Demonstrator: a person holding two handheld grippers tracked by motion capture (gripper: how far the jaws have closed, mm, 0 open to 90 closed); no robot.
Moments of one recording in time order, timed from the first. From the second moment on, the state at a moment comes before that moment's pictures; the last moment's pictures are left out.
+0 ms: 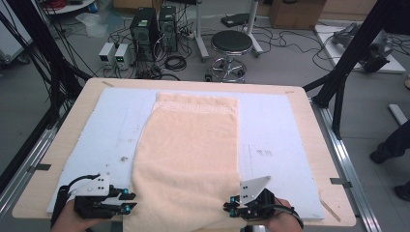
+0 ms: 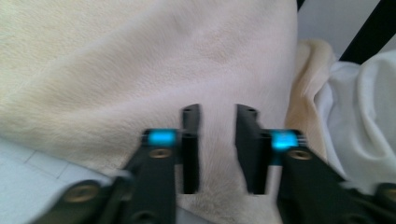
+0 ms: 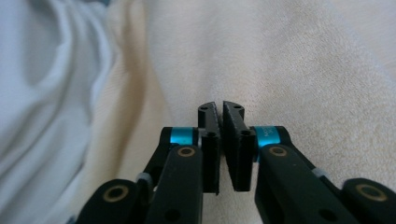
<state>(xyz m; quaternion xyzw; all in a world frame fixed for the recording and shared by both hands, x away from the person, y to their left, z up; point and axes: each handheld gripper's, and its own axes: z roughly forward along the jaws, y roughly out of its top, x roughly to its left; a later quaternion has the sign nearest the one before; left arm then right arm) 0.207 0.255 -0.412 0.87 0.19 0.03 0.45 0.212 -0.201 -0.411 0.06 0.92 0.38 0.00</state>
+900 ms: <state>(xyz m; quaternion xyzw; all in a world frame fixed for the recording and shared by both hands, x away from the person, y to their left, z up) 0.222 0.249 -0.433 0.89 0.20 0.03 0.40 0.227 -0.203 -0.429 0.11 0.92 0.38 0.01</state>
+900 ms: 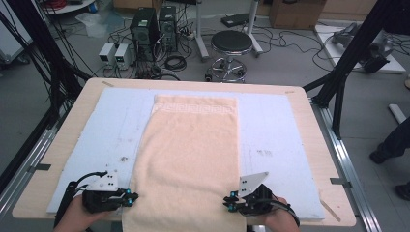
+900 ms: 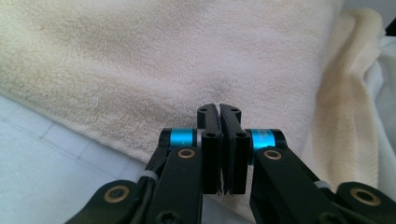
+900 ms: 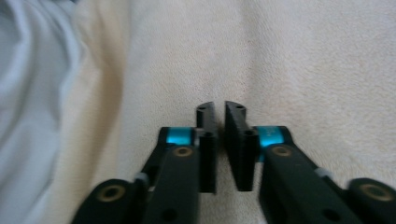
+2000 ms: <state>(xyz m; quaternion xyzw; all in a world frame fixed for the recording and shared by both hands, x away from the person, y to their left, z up) 0.292 0.240 -0.407 0.83 0.29 0.09 0.47 0.310 -0.222 -0.401 0.24 0.87 0.42 0.11</state>
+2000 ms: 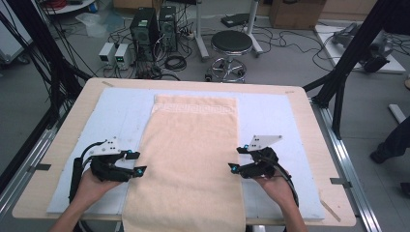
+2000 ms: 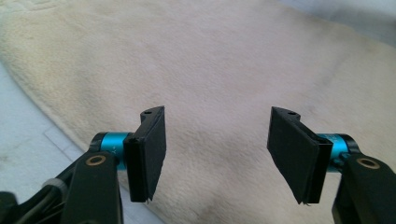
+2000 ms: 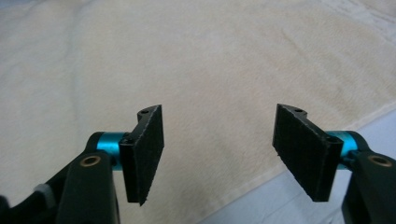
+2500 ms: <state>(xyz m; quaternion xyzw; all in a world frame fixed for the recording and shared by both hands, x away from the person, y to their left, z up) 0.326 0.237 -0.402 0.82 0.31 0.12 0.47 0.350 -0.208 -0.394 0.25 0.86 0.43 0.12</state>
